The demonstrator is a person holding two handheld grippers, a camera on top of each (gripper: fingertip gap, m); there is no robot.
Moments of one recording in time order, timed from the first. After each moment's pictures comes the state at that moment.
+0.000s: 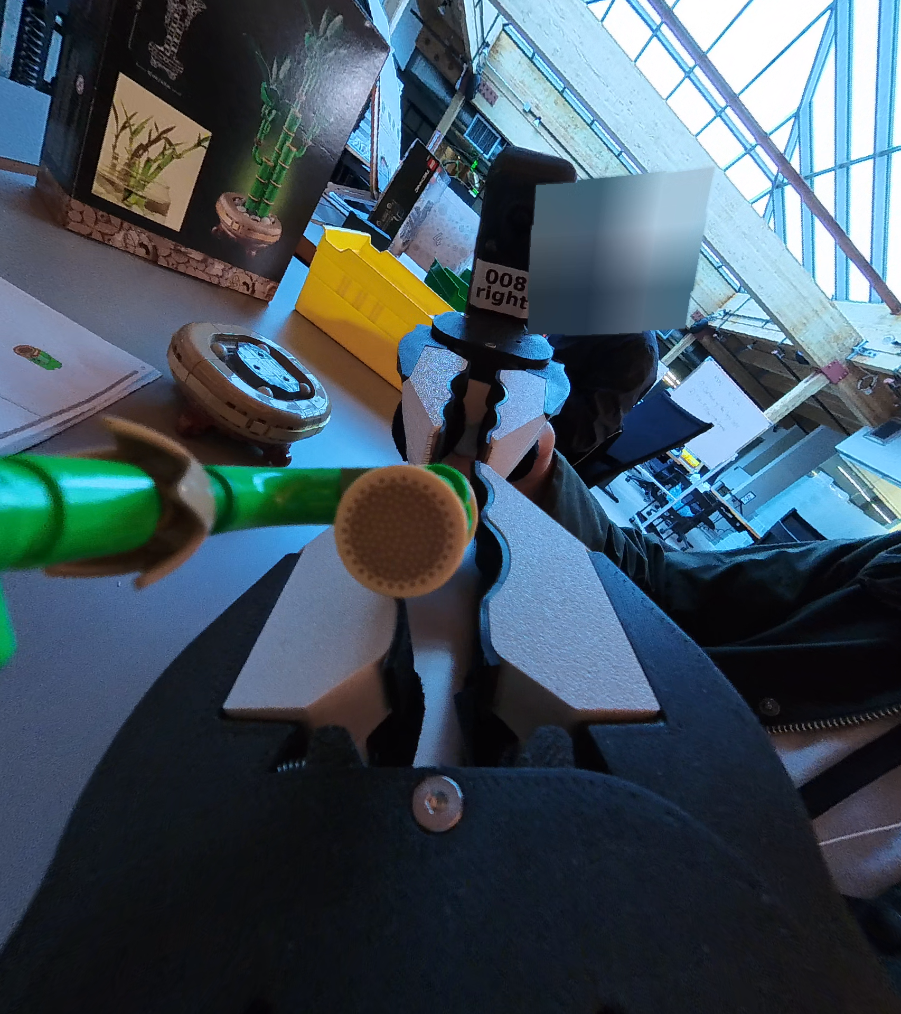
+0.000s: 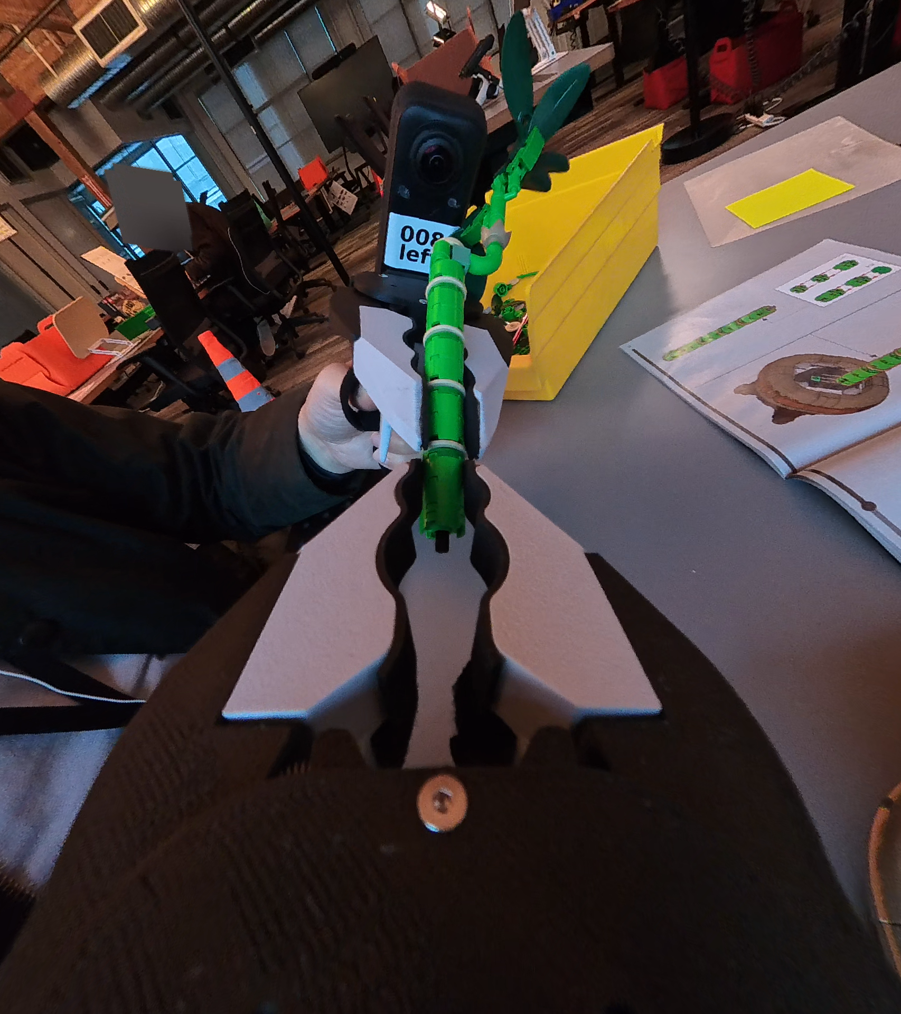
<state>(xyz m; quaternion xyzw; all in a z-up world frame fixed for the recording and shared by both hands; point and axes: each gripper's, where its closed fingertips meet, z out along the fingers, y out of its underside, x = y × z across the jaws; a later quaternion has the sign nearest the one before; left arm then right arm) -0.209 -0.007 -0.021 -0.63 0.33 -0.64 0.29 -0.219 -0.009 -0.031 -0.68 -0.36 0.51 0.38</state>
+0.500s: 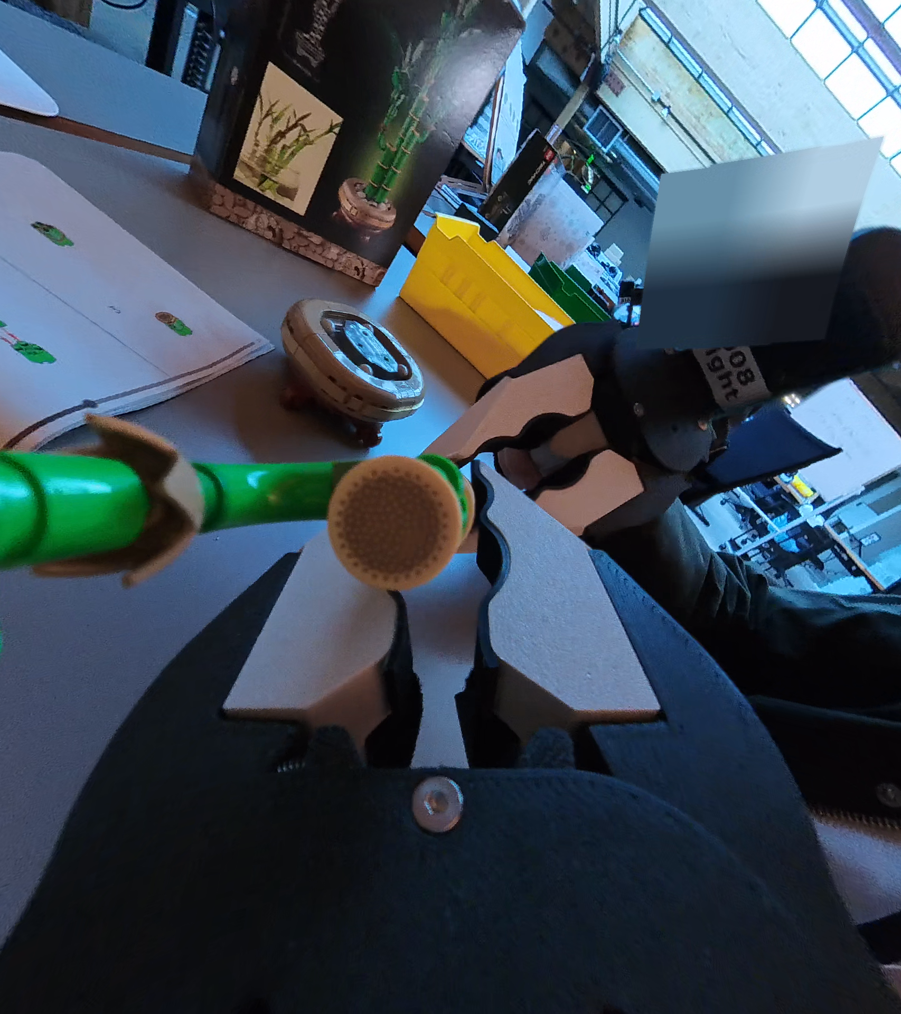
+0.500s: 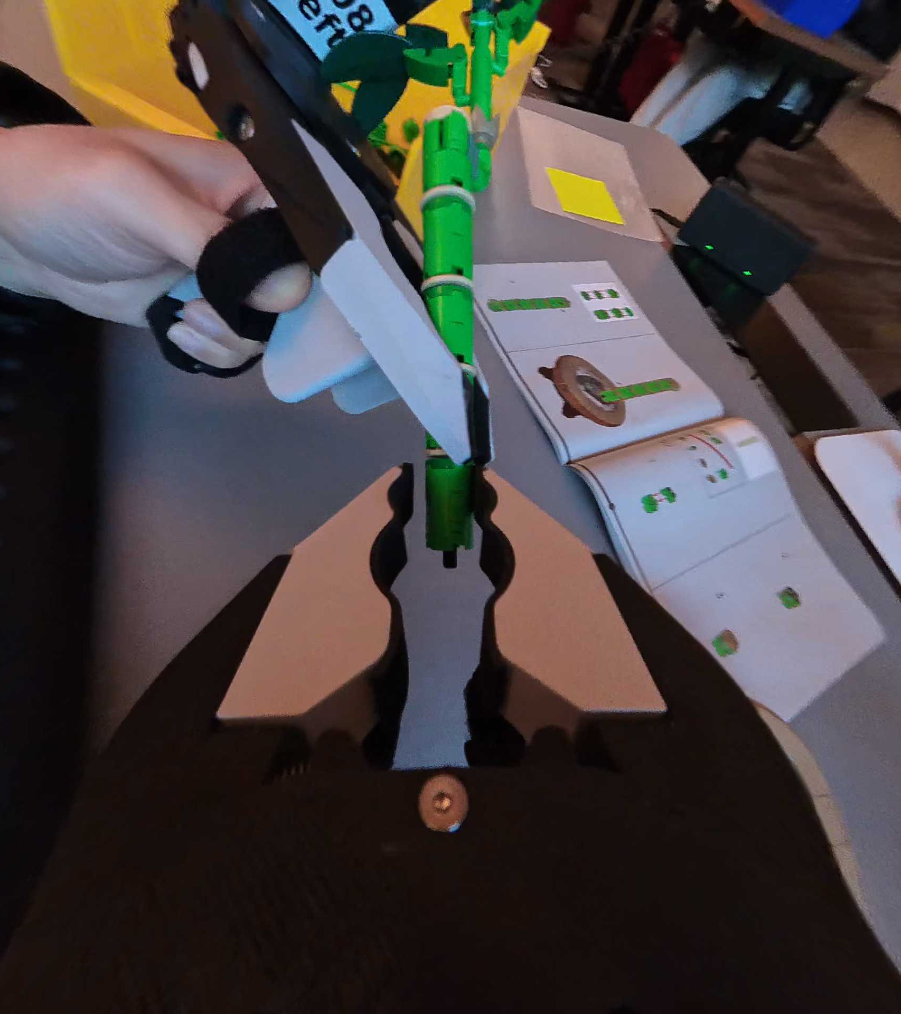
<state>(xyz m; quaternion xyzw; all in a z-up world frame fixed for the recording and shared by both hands) -0.205 0.015 -0.051 -0.69 0.29 -0.58 0.32 -0.223 0.018 -0.072 -0.69 -0.51 0.16 0.49</state>
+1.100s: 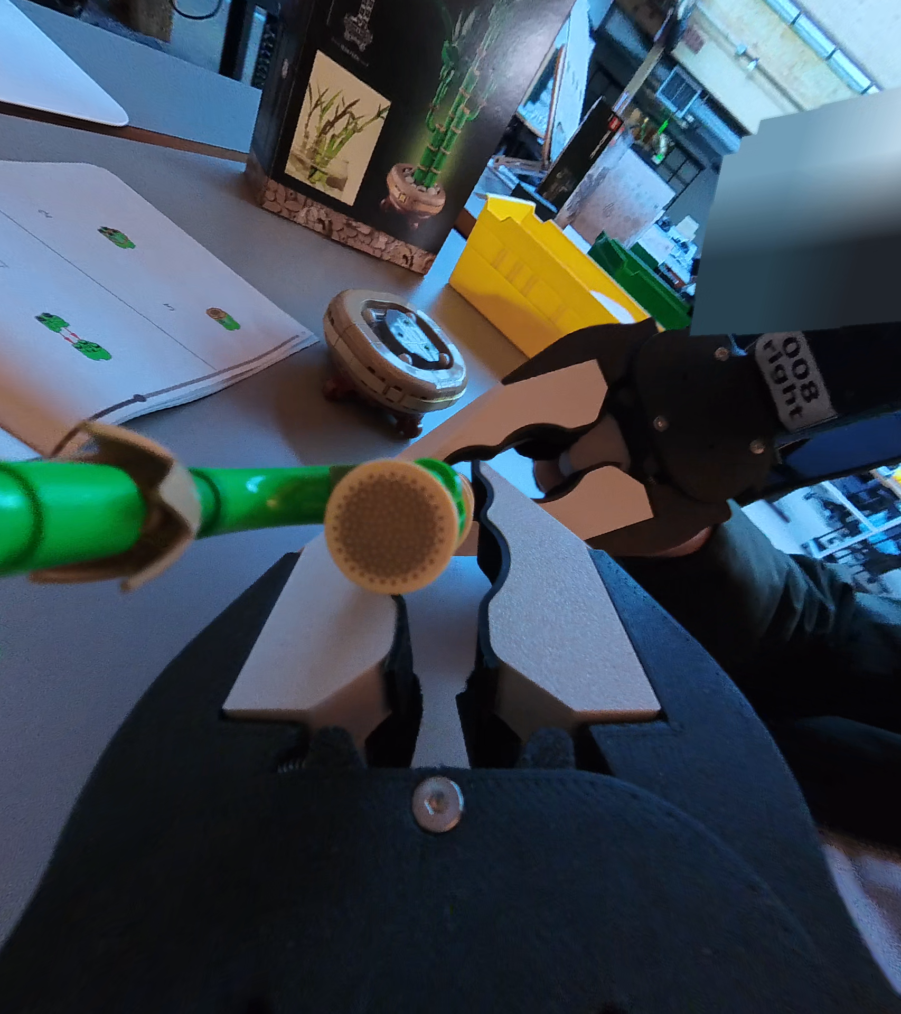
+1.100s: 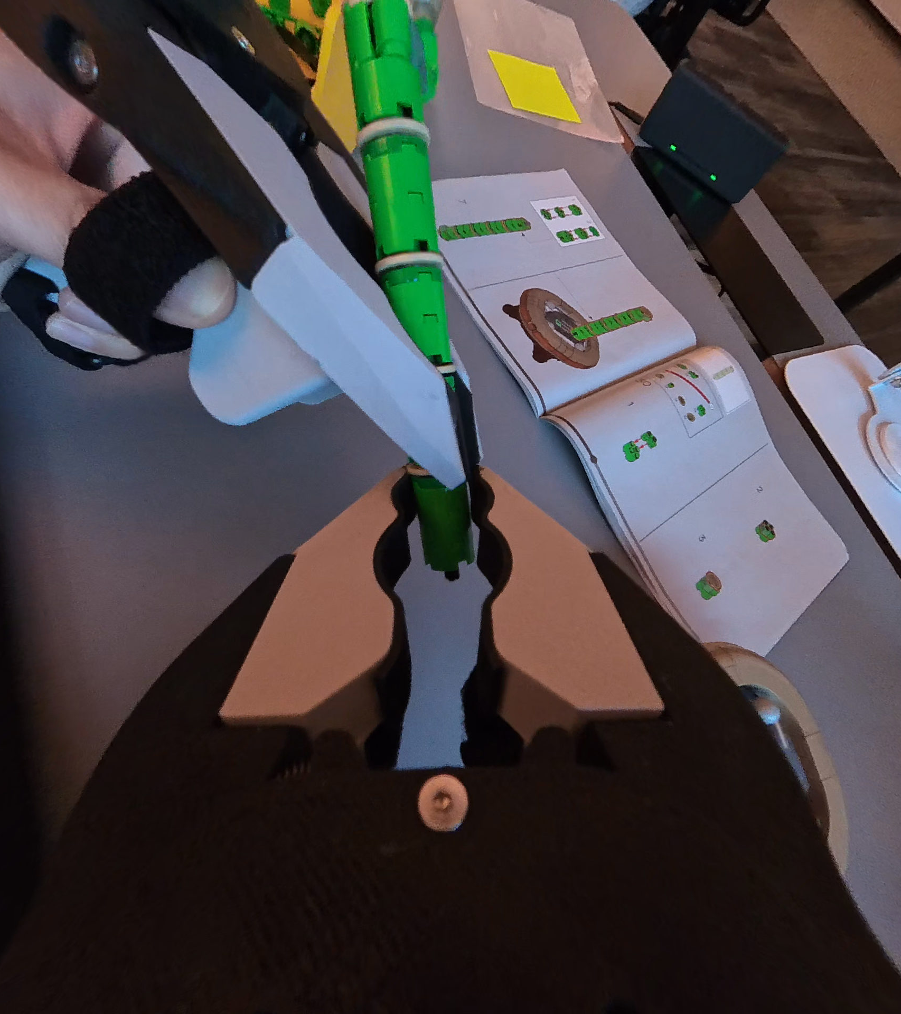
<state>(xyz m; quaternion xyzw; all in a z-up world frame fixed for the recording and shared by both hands) -0.201 0.020 -0.063 -0.72 0.30 -0.52 0.34 -0.221 0.033 -0.093 -0.74 -0.47 0.08 0.47</state>
